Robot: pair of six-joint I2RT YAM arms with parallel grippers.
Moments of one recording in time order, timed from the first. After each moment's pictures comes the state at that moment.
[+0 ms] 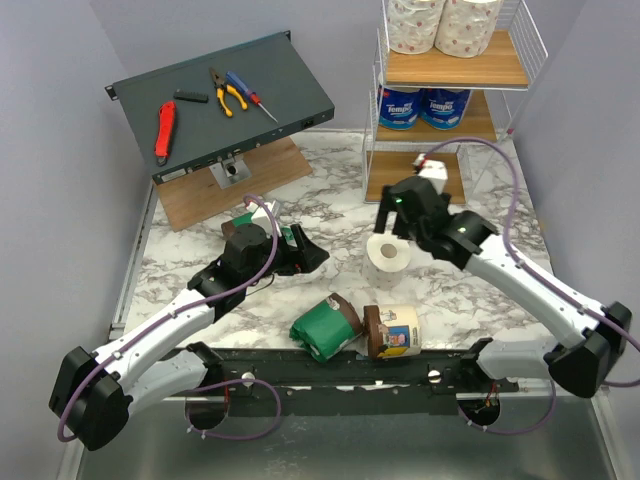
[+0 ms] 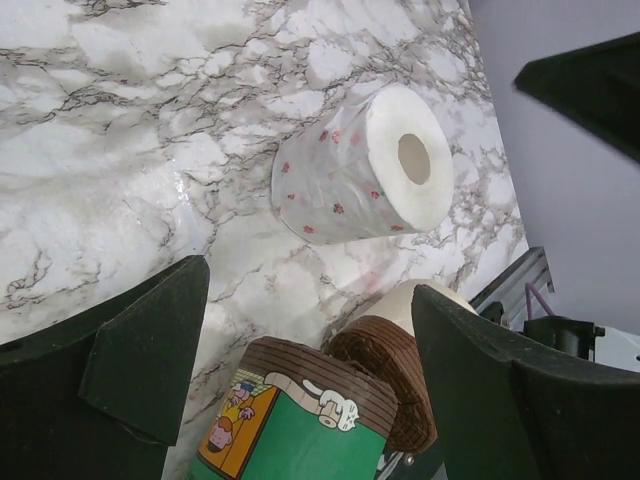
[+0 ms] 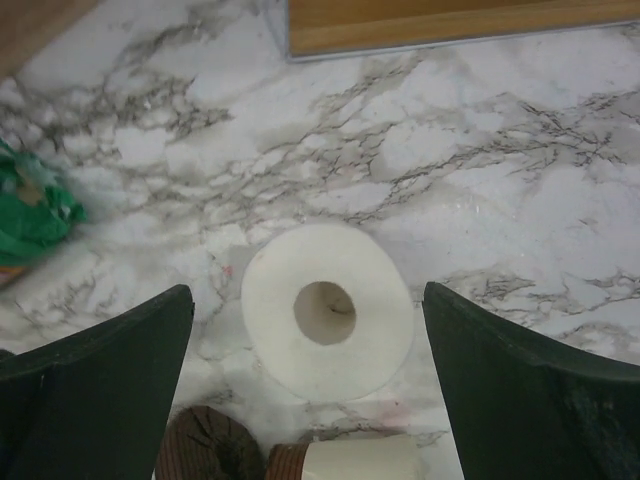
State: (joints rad) left arm -0.66 0.96 0.61 -0.01 0.14 -0.75; right arm 0.78 1.32 1.26 -0.75 0.56 0.62
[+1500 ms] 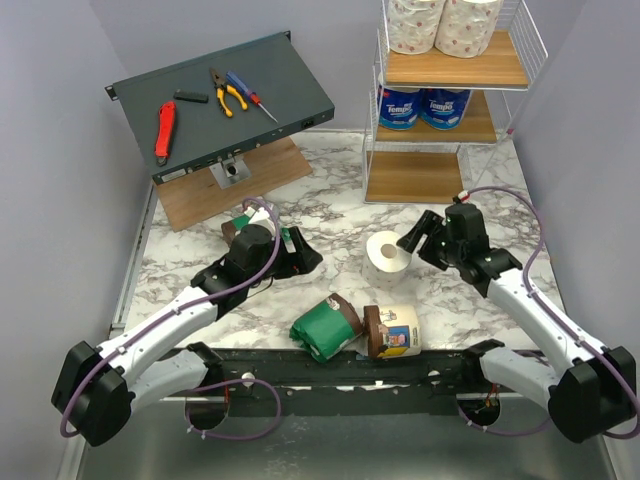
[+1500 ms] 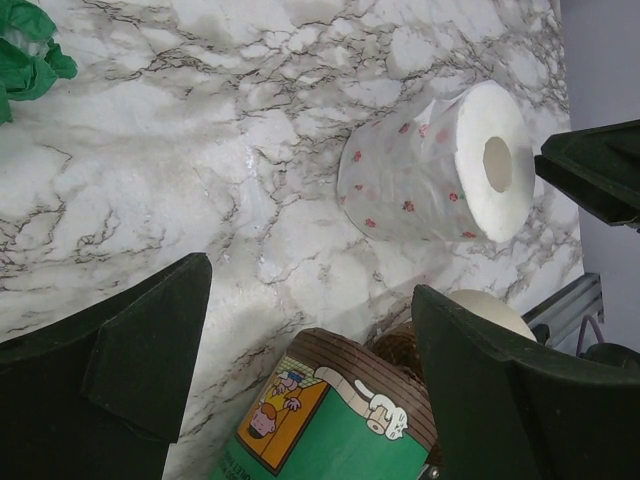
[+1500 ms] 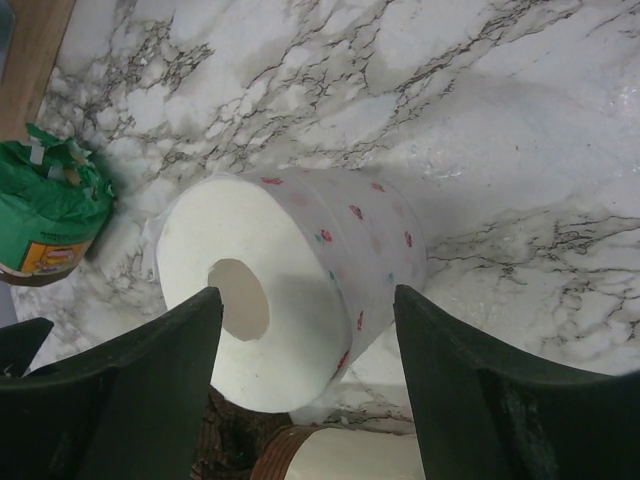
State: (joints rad) left arm -0.66 0.99 0.61 -0.11 0.03 -0.77; right arm 0.34 1.02 0.71 -0.37 -0.03 0.76
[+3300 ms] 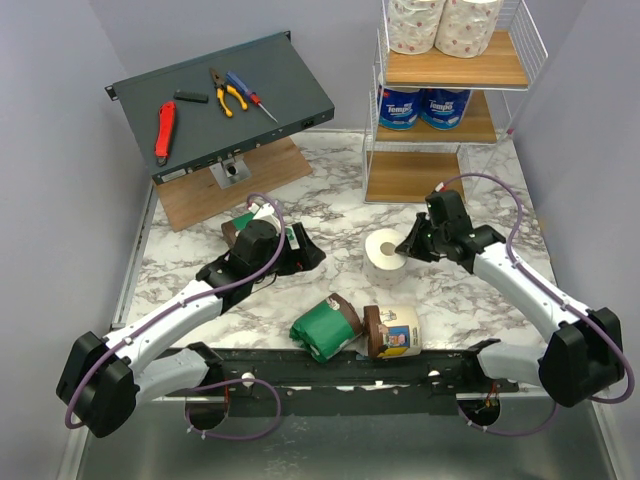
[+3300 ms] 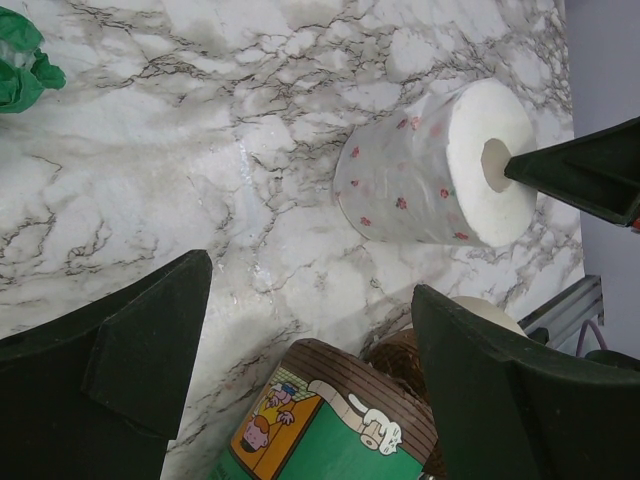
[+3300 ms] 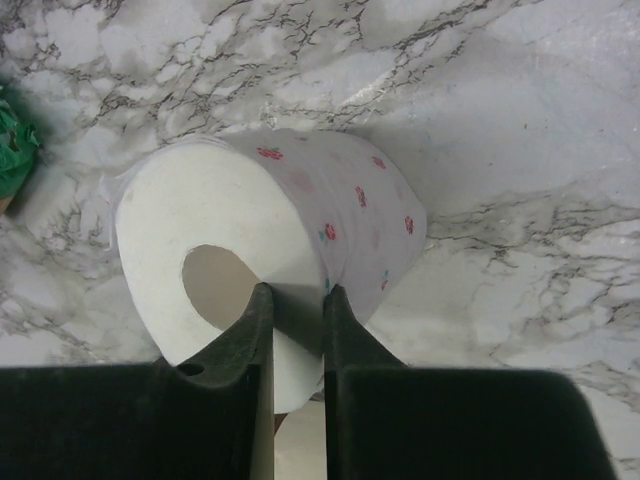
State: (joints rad) left arm -0.66 1.05 0.65 -0.11 0.04 -0.78; right arm 0.40 1.23 0.87 -0.53 -0.03 0.66
